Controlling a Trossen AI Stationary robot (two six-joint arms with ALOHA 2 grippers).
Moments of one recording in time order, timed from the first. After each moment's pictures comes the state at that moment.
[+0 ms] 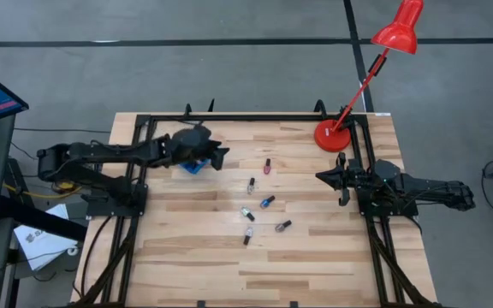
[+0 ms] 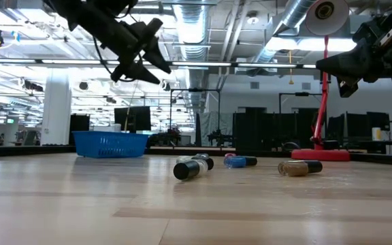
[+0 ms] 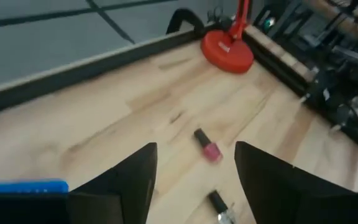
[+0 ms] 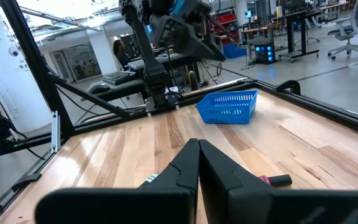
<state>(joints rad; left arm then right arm) 0.25 1.23 0.77 -0.06 -0.28 -0.55 -0.10 0.02 0.01 0.02 0.03 0.24</state>
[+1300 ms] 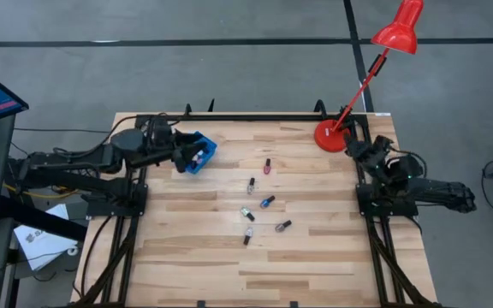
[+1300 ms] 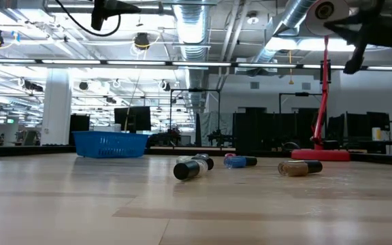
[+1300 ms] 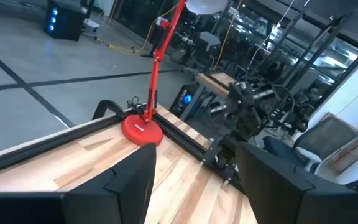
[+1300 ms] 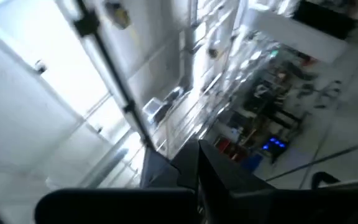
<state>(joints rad) 0.09 0.80 0.77 -0.05 -0.33 -0.52 -0.13 0.03 0.06 0.51 0.48 0.85</state>
